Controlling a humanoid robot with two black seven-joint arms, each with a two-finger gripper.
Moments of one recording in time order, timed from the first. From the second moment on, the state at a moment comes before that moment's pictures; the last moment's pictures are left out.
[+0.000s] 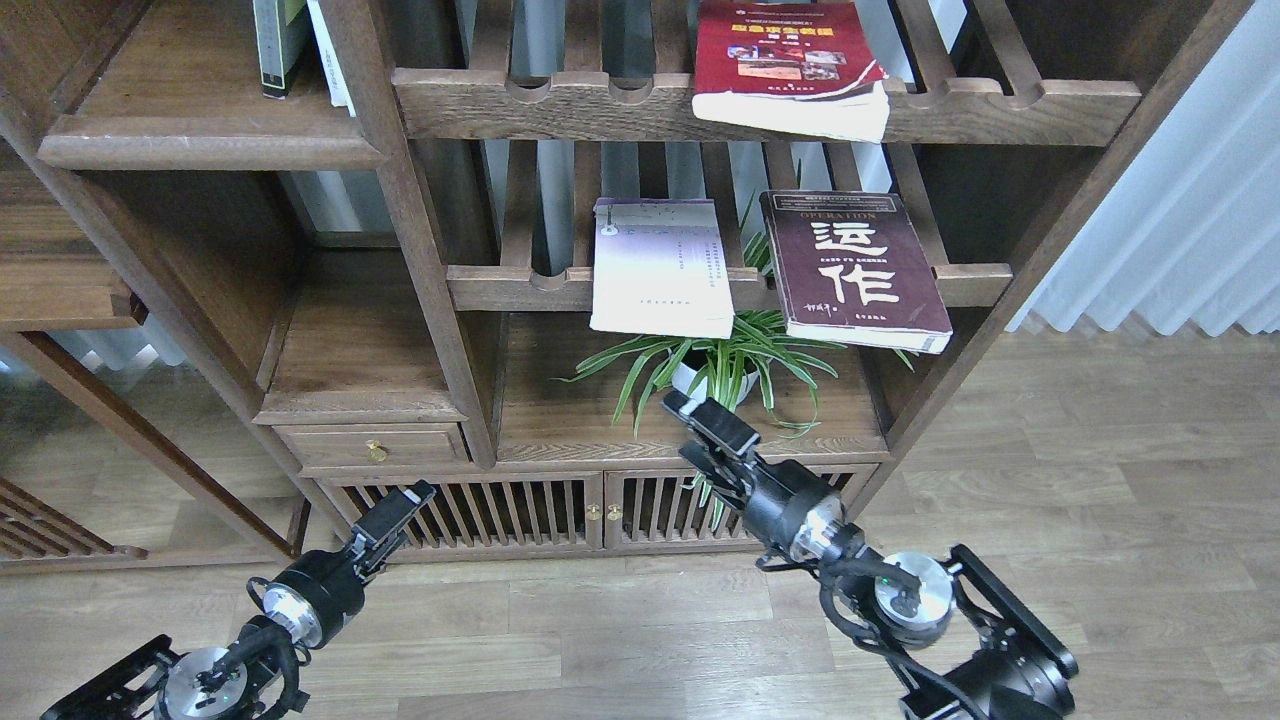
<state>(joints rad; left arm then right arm) -0.23 0.13 -0.84 -0.68 -0.20 -0.49 0.14 0.02 0.01 1.21 1.15 0.03 0.32 -0.31</state>
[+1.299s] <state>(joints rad) -0.20 0.11 -0.86 -0.65 -0.20 -0.49 0.16 0.22 0.02 1.19 0.87 0.04 0.58 -0.29</state>
